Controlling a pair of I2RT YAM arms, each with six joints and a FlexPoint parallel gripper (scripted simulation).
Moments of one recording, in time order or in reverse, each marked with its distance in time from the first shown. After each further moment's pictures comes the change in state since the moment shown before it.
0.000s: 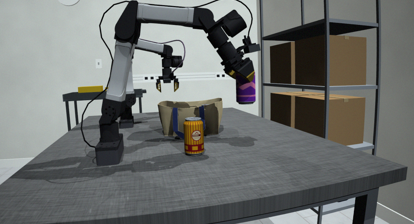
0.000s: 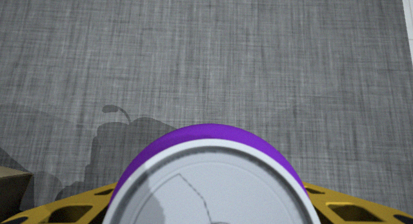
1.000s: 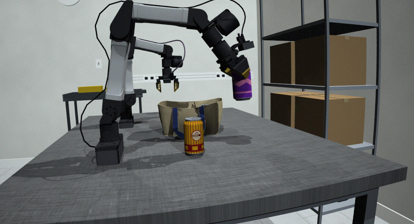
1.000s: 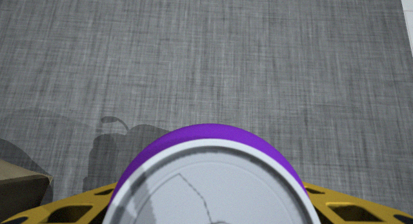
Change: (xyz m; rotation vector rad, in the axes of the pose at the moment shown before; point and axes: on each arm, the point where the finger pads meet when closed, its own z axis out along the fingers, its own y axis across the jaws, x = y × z) left arm 0.000 0.000 0.000 0.000 0.000 0.000; right arm -0.003 0.026 -0.011 -0.002 -0.050 -0.014
